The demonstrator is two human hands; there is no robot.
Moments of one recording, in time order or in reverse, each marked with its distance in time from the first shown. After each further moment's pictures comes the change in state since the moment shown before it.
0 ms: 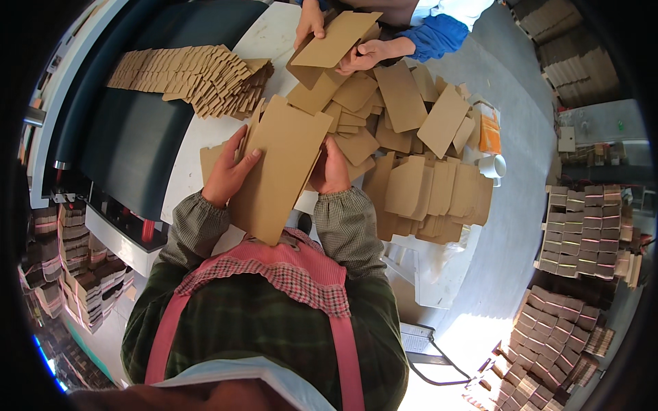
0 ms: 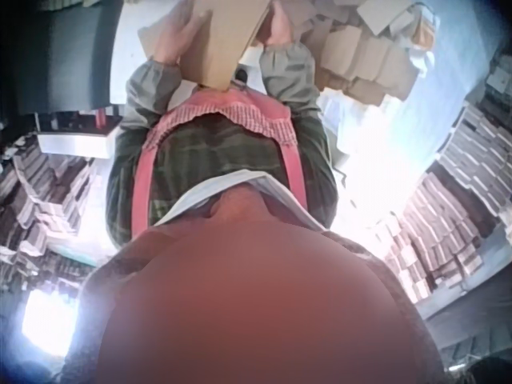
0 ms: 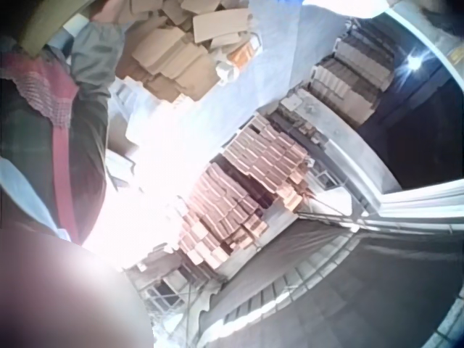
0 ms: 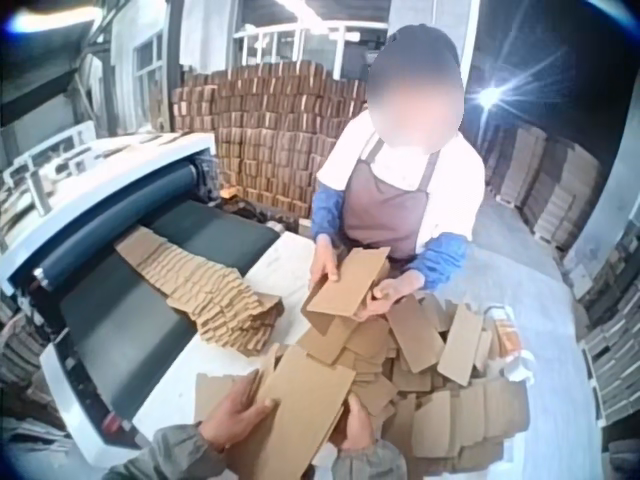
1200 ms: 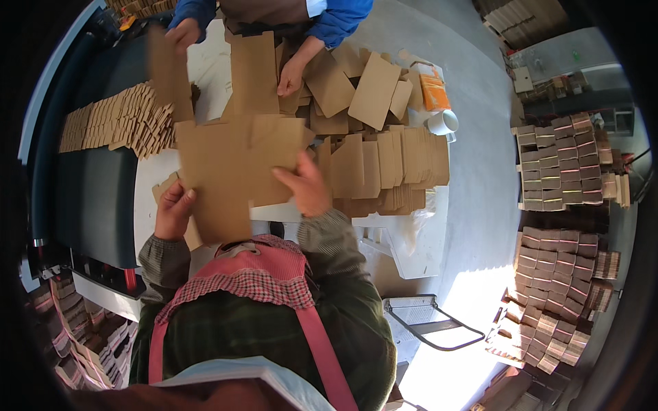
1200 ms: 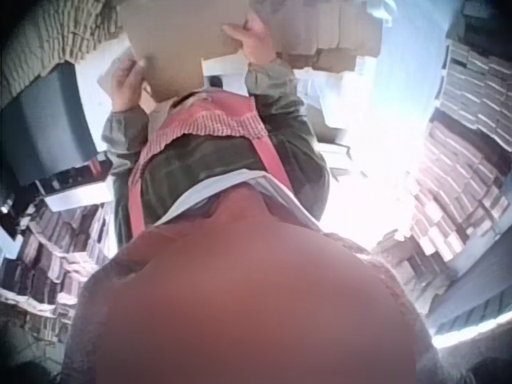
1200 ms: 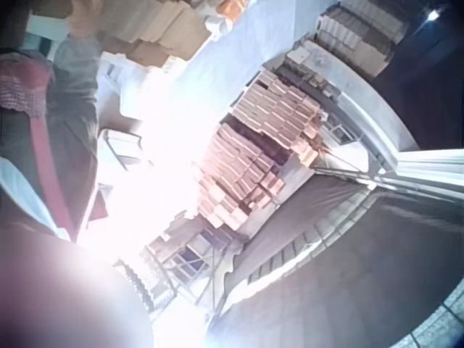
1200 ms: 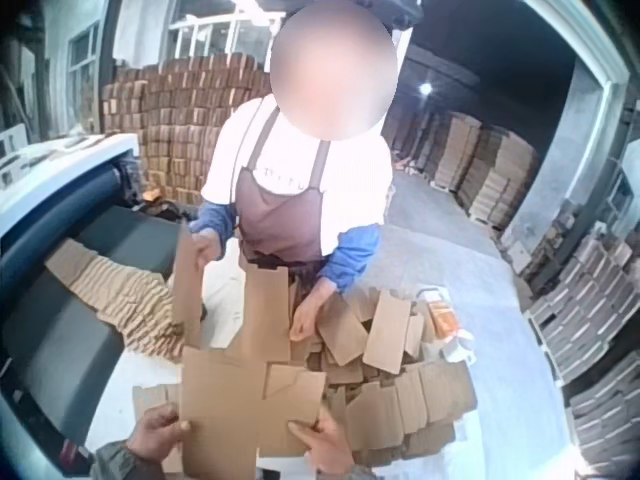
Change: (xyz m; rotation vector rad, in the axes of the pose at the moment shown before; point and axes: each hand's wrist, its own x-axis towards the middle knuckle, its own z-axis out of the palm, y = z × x) left_hand -0.012 0.003 0.003 -0.629 -0.278 -0.275; right_hand -0.070 -0.049 -0.035 -0.485 0.047 -0.371
